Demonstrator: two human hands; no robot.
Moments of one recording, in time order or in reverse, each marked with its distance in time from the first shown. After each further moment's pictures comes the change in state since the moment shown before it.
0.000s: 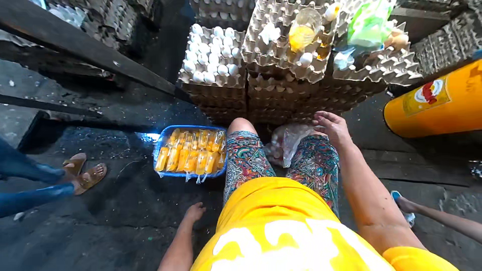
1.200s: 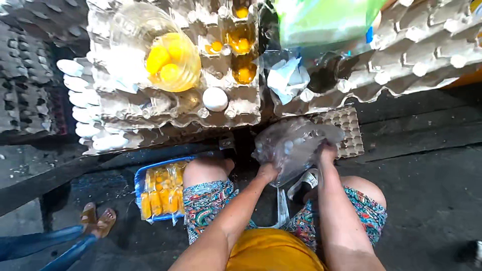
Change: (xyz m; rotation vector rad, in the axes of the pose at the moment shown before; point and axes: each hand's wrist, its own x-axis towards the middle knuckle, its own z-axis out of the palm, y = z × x) left_hand 0.077 0.502 0.153 0.458 -0.255 0.436; right_hand 0.129 0.173 -0.075 -0.052 0.658 0.682
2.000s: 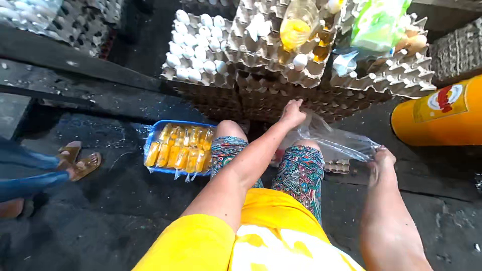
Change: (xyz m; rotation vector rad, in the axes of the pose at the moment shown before) left_hand -0.155 0.044 -0.100 -0.366 0.572 0.514; right_hand -0.058 -0.030 -0.149 0.249 0.049 -0.277
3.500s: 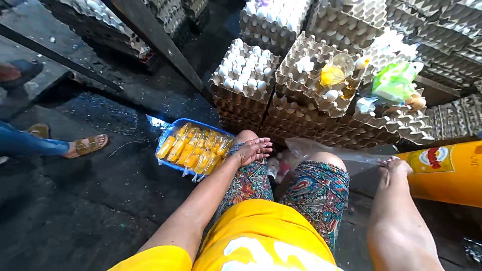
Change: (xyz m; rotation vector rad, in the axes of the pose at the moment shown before) left_hand -0.175 -0.144 -0.113 -0.943 -0.032 -0.118; right_hand -0.028 -0.078 0.054 0.191 -0.052 -0.181
